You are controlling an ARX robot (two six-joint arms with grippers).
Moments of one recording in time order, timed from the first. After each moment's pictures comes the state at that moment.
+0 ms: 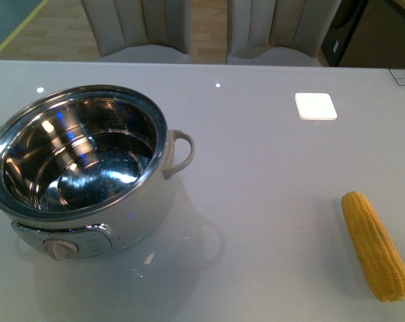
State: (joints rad) left arm 0.00 0.01 0.01 0.00 0.00 -0.01; right arm -0.01 0.94 0.25 -0.06 -0.06 -0.03
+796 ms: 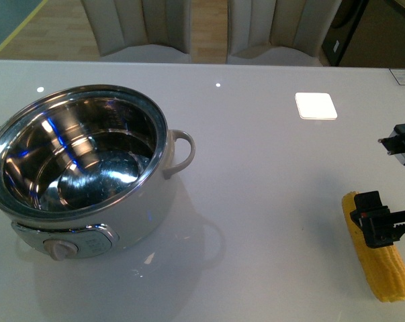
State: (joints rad) left arm 0.00 0.01 0.01 0.00 0.00 -0.01; right arm 0.05 2.01 0.61 0.39 0.00 -0.17
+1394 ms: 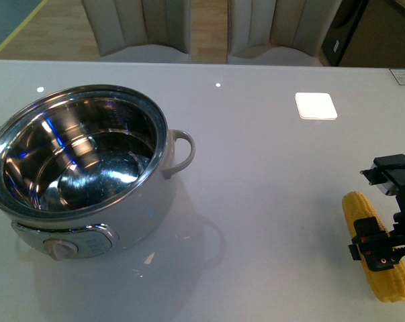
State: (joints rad) left arm 0.00 0.01 0.01 0.00 0.00 -0.01; right arm 0.05 2.13 0.63 0.38 0.01 -0.17
